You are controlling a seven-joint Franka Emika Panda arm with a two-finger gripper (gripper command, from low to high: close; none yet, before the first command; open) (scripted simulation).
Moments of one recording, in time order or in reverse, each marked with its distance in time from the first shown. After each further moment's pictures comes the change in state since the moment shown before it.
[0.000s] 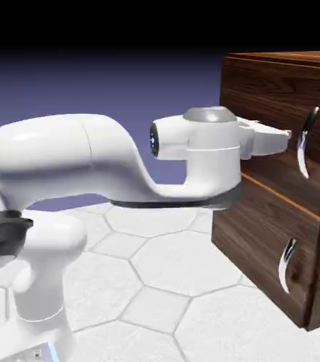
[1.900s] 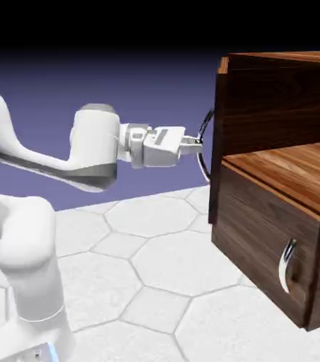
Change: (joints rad) arm -1.323 -0.113 1.305 -0.630 0.781 -0.192 0.244
